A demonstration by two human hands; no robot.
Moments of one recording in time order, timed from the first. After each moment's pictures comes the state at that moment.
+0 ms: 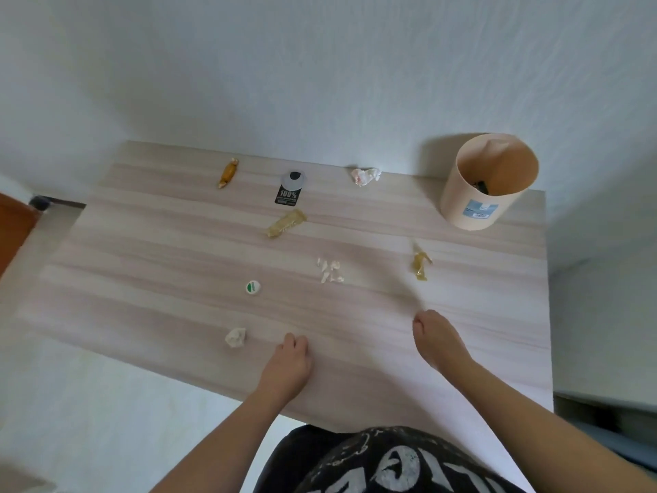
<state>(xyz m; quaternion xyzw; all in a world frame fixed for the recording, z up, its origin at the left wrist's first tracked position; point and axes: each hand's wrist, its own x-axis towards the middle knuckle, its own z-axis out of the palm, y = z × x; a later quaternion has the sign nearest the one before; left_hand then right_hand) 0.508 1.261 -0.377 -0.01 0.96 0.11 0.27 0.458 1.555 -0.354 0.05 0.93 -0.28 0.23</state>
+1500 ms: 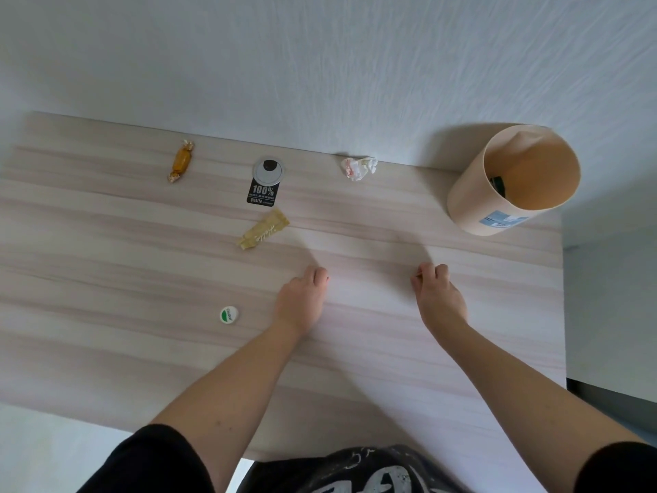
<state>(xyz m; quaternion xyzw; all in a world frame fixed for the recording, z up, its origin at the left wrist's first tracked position) 0.328 1.287 -0.397 0.17 0.99 -0.03 0.01 0.345 1.539 -0.377 0.10 0.98 -0.09 0.17</state>
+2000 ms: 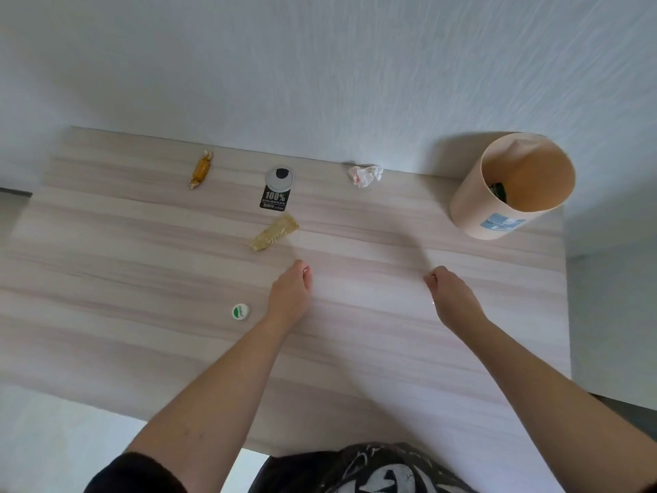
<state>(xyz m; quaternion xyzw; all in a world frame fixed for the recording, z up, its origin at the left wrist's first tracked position) 0.320 1.265 -0.376 -0.04 0.95 0.27 0.11 0.342 1.565 -0.366 0.13 0.93 -0.27 0.20</state>
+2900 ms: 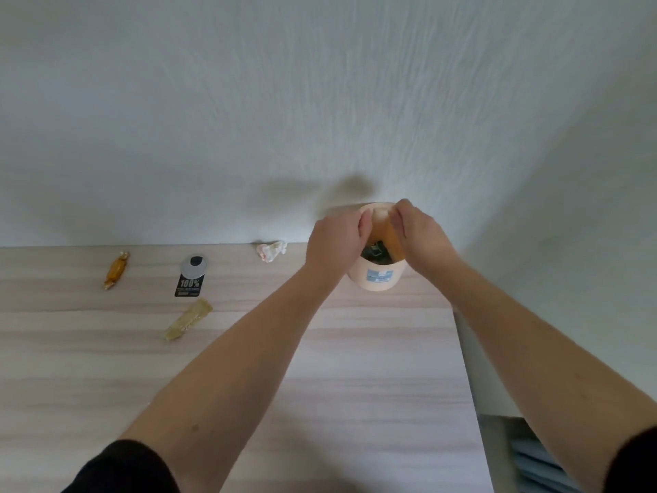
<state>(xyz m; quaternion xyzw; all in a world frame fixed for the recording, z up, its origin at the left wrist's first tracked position) 0.210 1.539 -0.206 0.20 0.94 0.26 -0.09 0.244 1.694 -0.212 0.06 0.95 -0.29 -0.05</state>
